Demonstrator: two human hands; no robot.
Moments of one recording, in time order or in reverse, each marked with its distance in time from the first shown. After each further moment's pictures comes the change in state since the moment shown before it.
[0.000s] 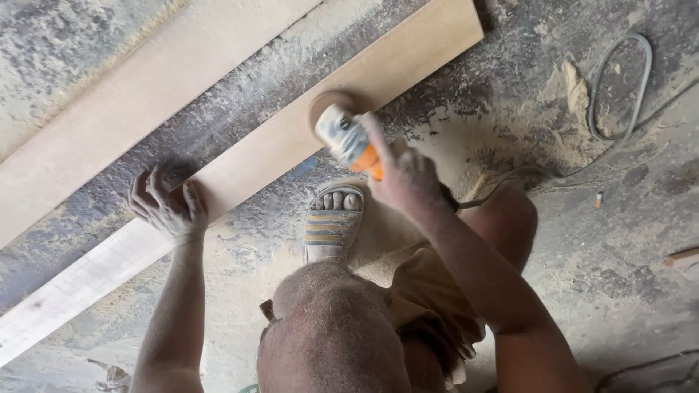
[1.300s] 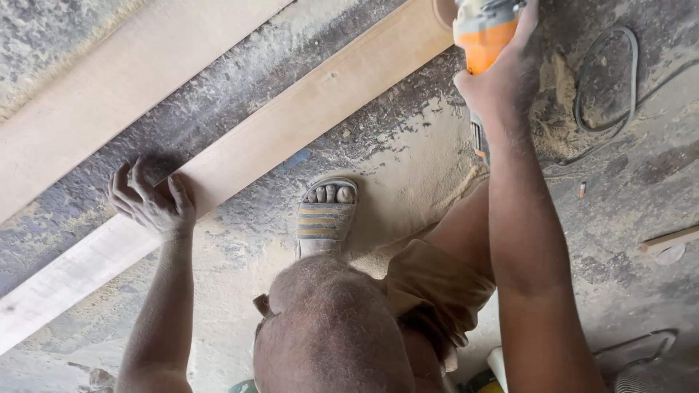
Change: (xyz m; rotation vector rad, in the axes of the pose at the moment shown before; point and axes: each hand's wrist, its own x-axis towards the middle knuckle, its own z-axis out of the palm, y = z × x) left_hand 0.016 0.037 -0.017 -0.055 0.047 -0.124; right_hand 0.072 0.124 -0.073 -0.152 0.273 0.501
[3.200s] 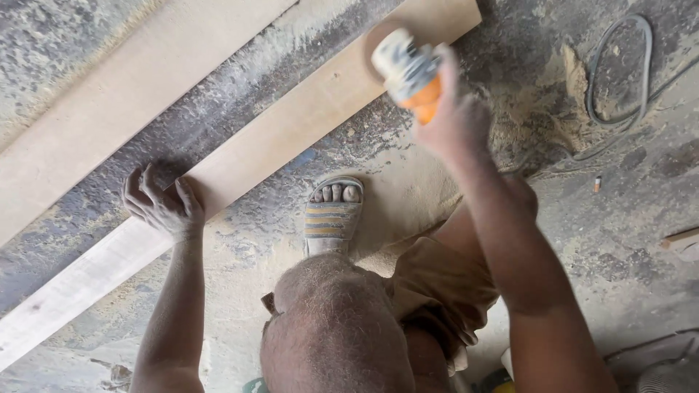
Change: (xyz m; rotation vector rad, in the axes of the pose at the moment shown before) left_hand -0.002 -0.003 0.003 0.024 0.045 0.016; right_hand -0.065 -0.057 -0.005 0.025 -0.234 -0.205
